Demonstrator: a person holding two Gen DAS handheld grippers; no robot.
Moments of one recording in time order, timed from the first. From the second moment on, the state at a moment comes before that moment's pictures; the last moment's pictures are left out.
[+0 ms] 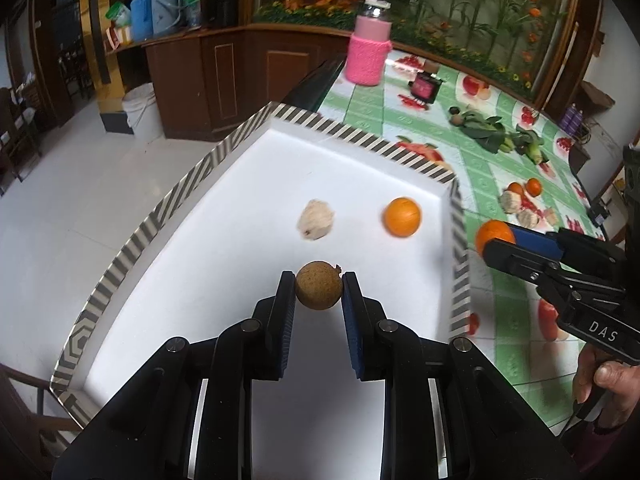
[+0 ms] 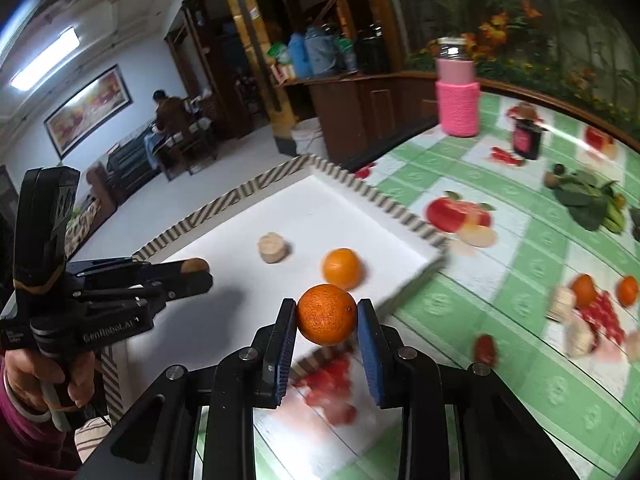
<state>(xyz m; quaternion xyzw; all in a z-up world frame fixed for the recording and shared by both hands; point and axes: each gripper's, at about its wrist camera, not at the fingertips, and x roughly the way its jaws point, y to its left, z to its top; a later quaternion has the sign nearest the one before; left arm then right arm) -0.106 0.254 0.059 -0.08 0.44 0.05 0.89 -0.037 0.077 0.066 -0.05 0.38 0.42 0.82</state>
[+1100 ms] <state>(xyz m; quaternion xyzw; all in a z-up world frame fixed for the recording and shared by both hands) -0.107 0.244 0.065 -0.07 0.41 0.11 0.90 -0.043 0.099 0.057 -0.08 0.38 0.41 0.83</state>
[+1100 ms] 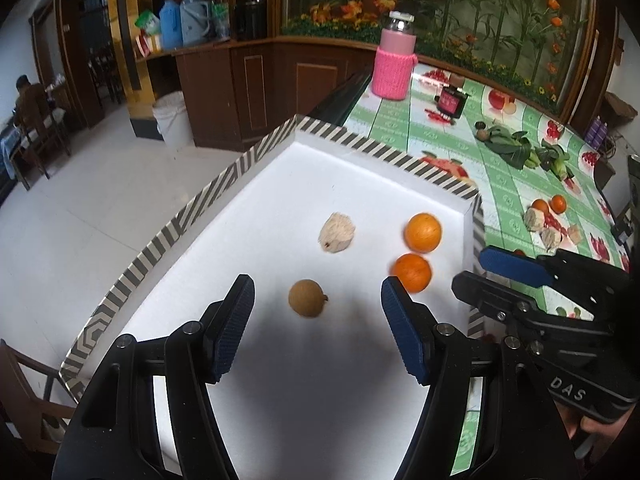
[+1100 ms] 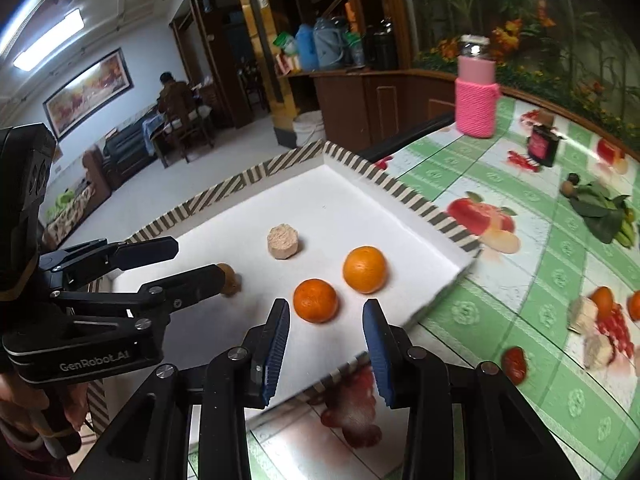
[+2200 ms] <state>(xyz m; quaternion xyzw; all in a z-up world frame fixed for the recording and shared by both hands) -0.074 0.090 0.068 -0.01 0.39 0.01 0.92 -0.052 -0.065 0.064 -0.02 0.36 0.23 0.90</state>
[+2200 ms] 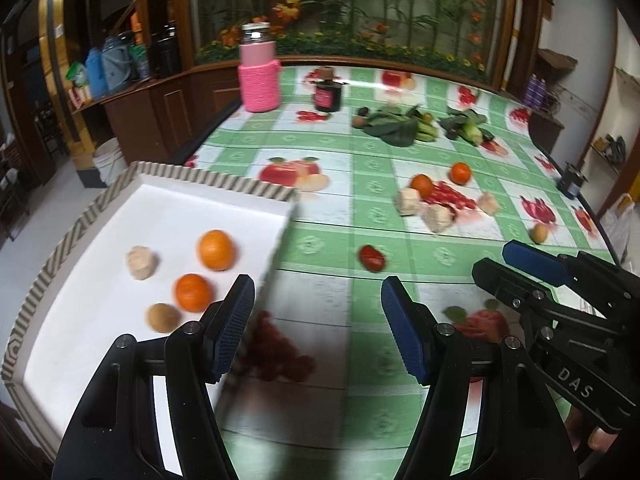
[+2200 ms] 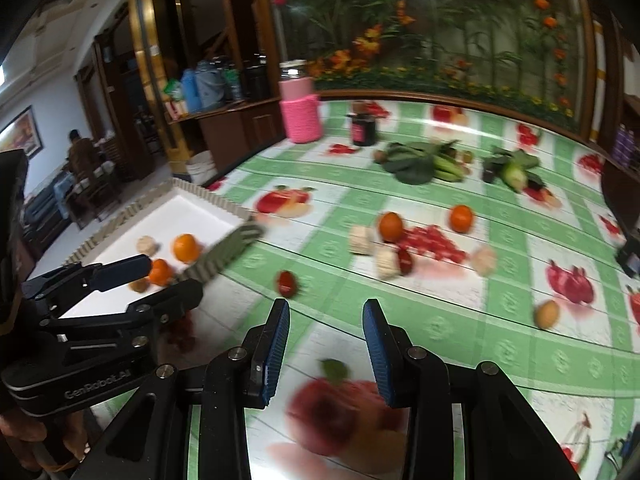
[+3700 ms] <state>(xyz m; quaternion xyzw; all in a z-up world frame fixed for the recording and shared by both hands) -0.024 0.064 0.028 -0.03 0.47 -0.07 0.88 0.024 -0.222 0.022 0.02 0.44 0.10 0.89</state>
